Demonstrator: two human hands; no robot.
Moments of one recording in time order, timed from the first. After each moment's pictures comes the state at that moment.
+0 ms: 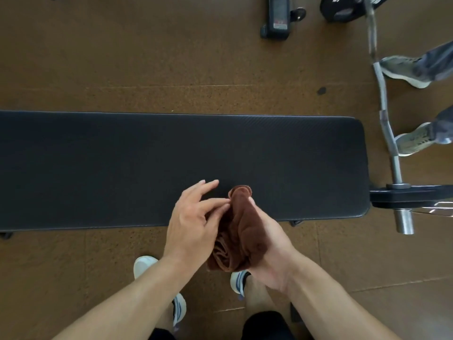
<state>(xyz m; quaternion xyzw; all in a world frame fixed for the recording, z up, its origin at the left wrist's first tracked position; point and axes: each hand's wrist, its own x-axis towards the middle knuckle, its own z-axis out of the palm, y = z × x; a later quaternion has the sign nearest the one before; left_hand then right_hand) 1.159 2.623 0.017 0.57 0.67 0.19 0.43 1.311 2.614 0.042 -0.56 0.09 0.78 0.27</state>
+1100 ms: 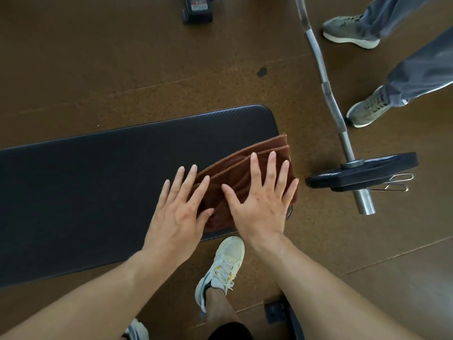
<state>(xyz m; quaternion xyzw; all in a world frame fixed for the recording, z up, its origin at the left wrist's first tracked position) 1.341 2.668 -0.046 0.80 0.54 -0.07 0.27 1.519 2.643 -0.065 -0.83 -0.52 0.21 0.01</state>
